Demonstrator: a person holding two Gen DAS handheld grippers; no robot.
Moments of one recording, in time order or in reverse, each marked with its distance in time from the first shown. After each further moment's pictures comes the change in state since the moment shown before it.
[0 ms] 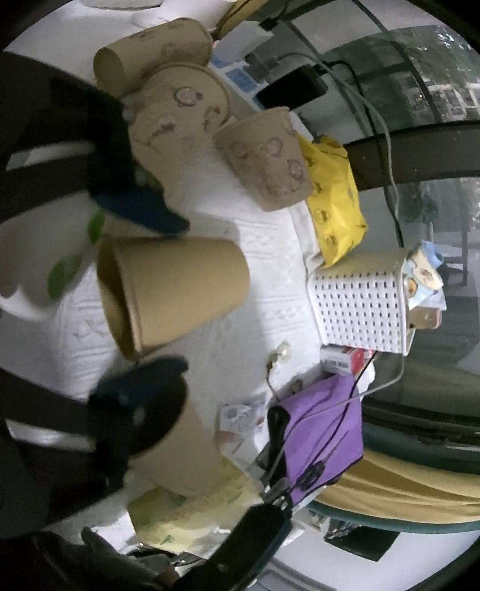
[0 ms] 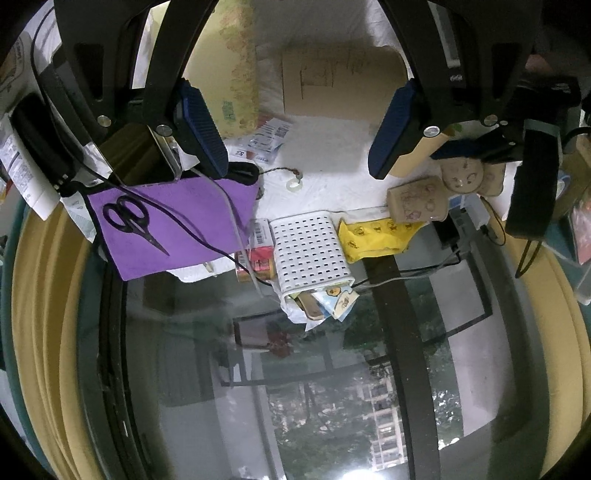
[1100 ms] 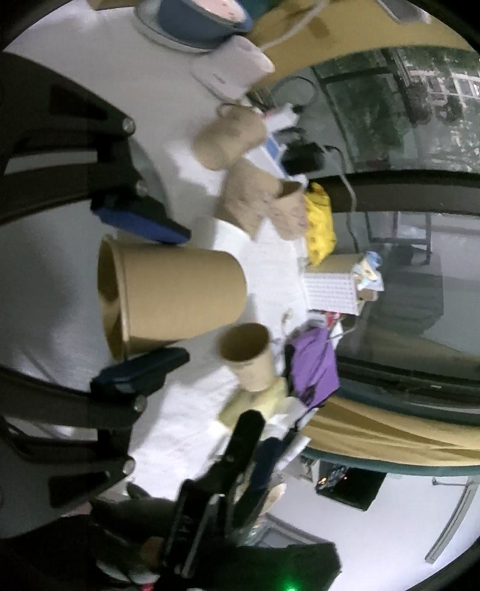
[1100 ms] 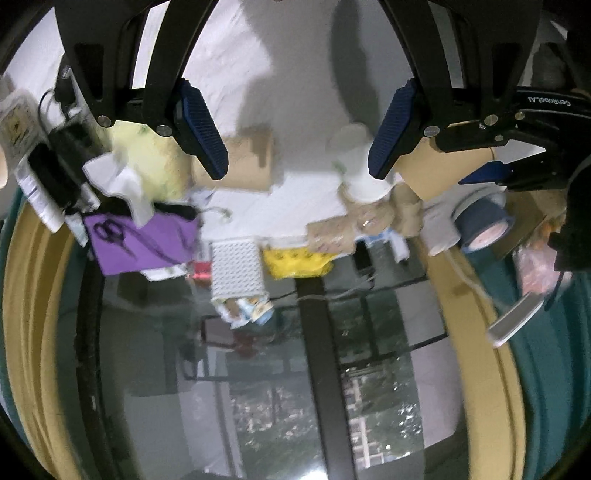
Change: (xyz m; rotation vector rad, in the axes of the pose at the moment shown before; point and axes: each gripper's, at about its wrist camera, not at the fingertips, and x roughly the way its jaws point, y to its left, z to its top) left arm -0.174 0.033 -0.115 0.036 -0.131 -0.116; right arm -0.099 0.089 -0.041 -0.095 0.036 0.098
